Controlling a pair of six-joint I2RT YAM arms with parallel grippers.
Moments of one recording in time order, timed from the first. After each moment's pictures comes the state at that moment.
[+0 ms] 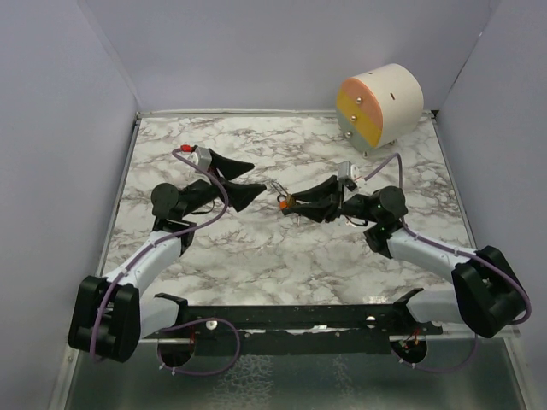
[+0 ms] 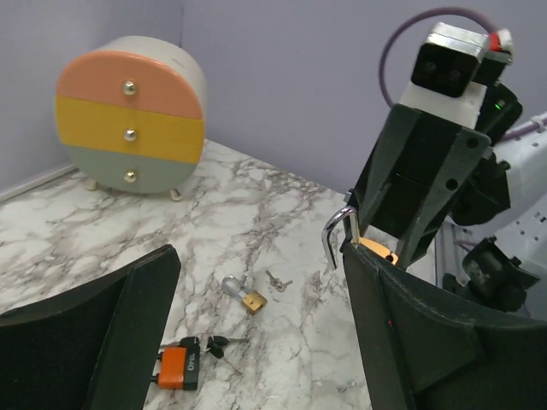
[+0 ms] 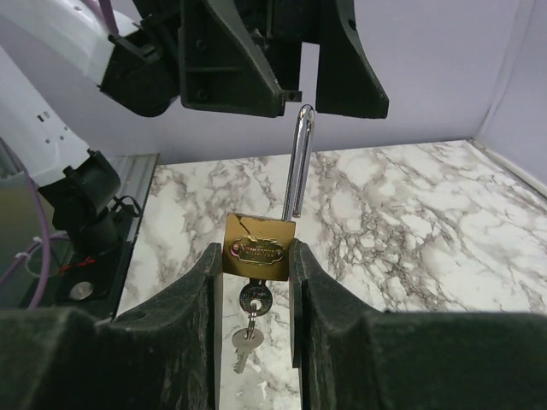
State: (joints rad) left arm -0.26 1.14 0.56 0.96 0.79 -0.54; right arm 0.54 1.28 0.56 1.09 -0.84 0.24
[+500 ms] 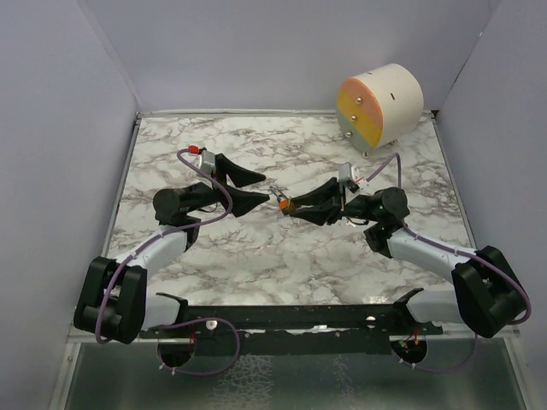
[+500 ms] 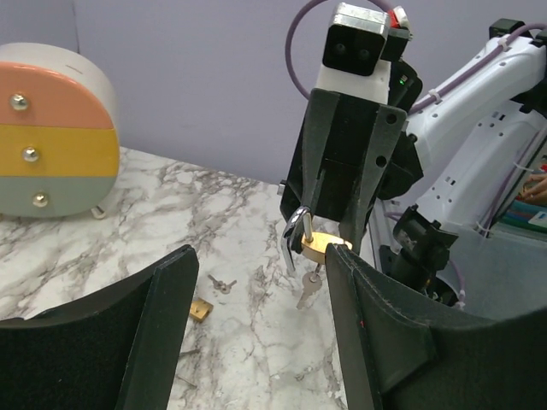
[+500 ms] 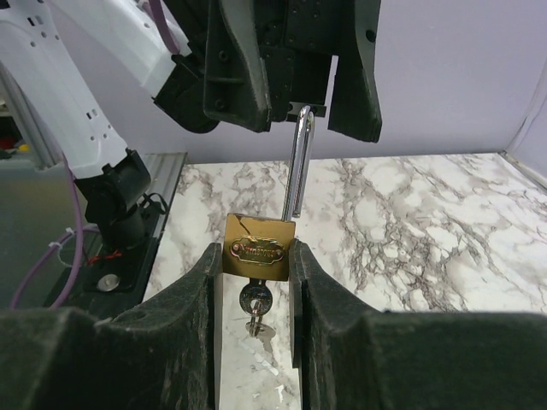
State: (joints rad) left arm -0.28 1.25 0.56 1.29 1.00 -0.74; right arm 0.54 1.29 0.56 1.14 -0.94 0.30
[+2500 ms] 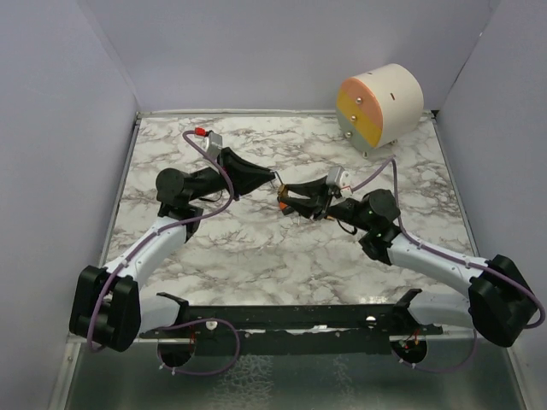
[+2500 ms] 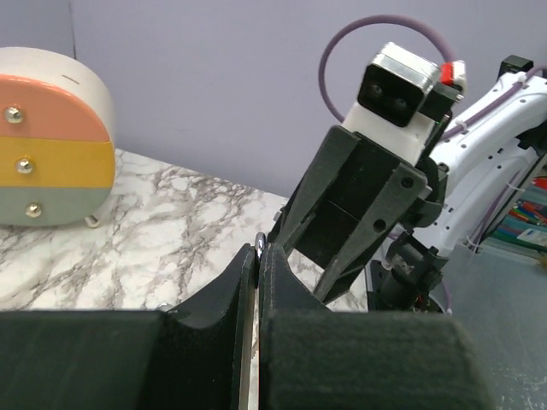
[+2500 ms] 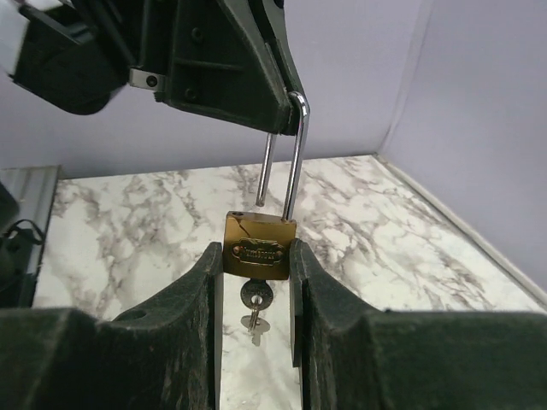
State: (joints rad) left arm -0.34 1.25 0.73 1.05 0.98 -0.70; right arm 0.68 1.21 0.61 0.91 -0.59 0.02
